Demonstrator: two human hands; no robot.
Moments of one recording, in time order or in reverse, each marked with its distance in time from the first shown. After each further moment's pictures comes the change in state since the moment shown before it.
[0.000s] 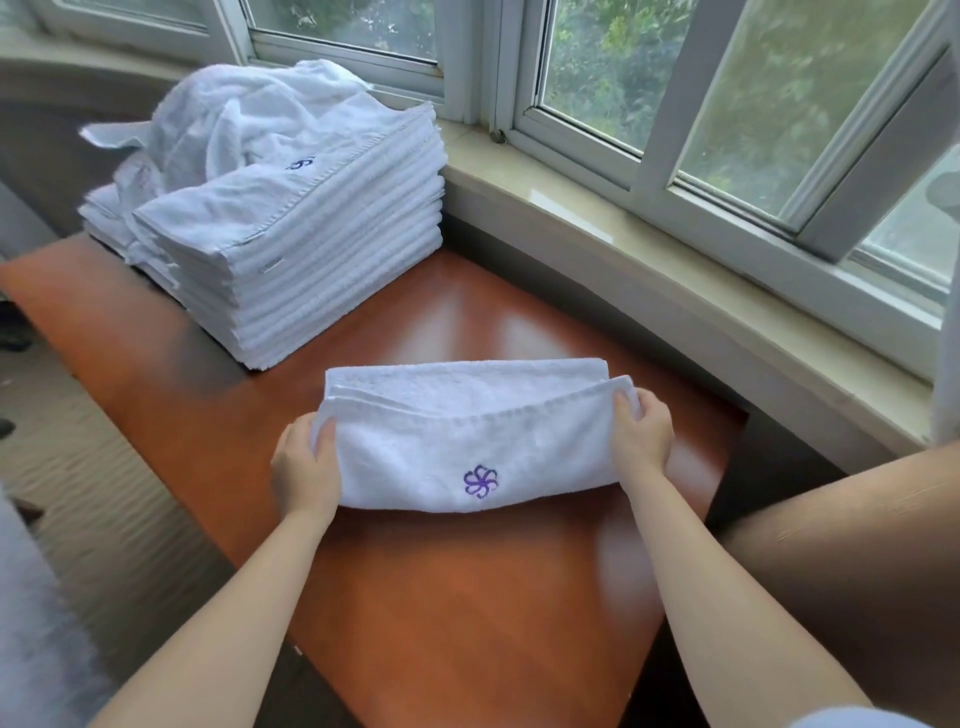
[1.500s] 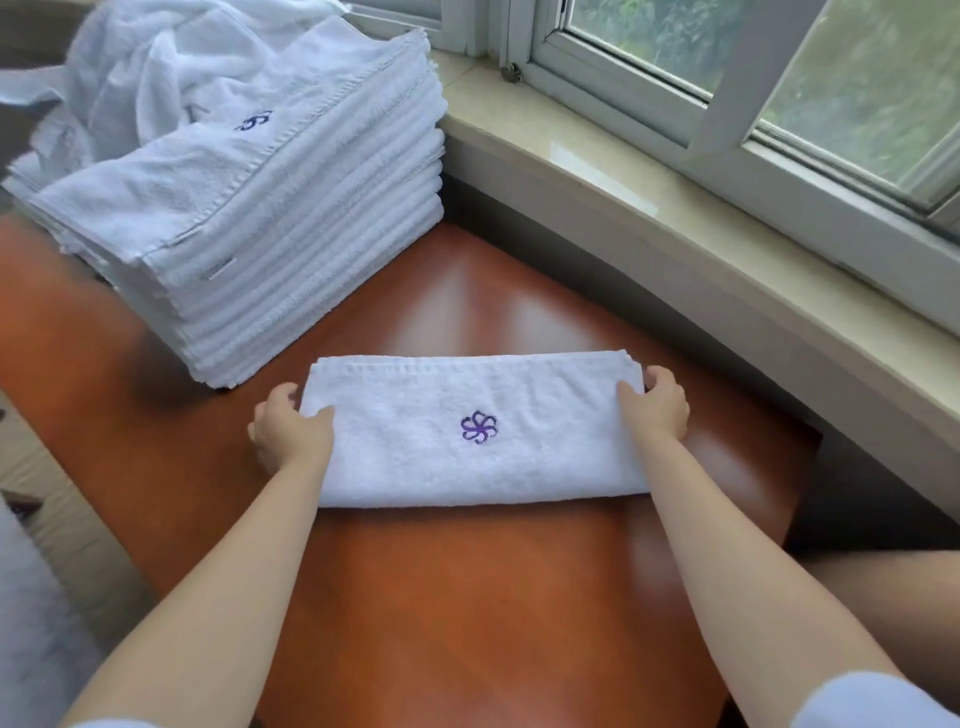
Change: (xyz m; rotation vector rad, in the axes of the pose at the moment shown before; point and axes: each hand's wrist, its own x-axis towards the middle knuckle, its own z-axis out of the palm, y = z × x) left_hand 0.106 0.000 0.062 0.248 -0.030 -0.274; right_hand 0.089 0.006 0.068 -0.365 -0.066 0.132
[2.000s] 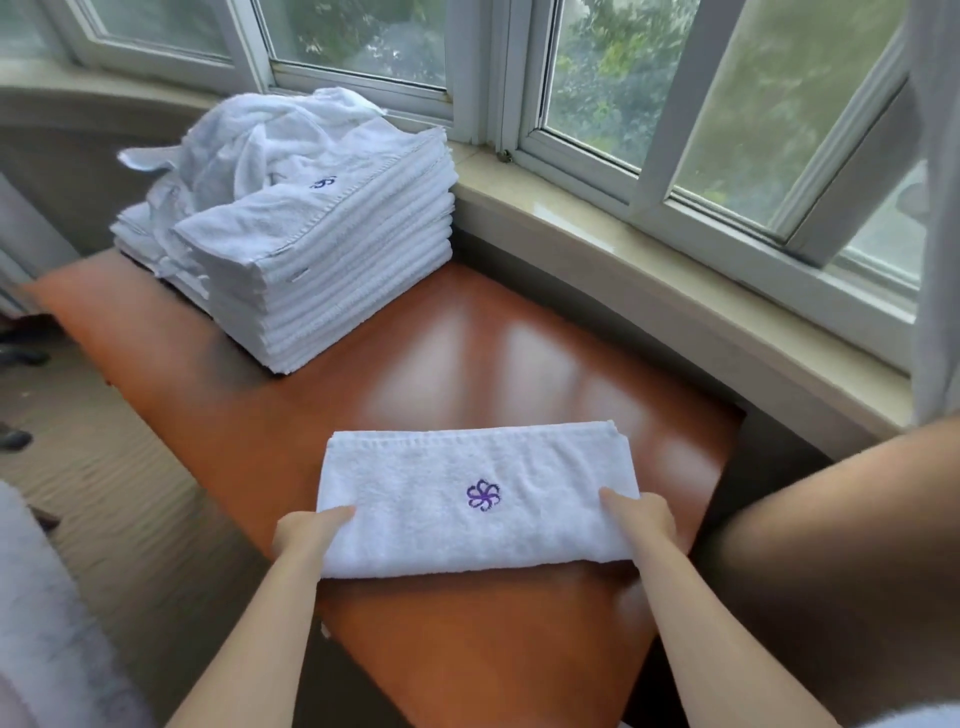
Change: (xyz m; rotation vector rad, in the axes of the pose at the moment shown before) left_hand -0.122 -0.093 -0.084 -0.205 -0.358 -0.524; right_hand -0.152 0.095 -0.059 0.061 -0.221 0.326
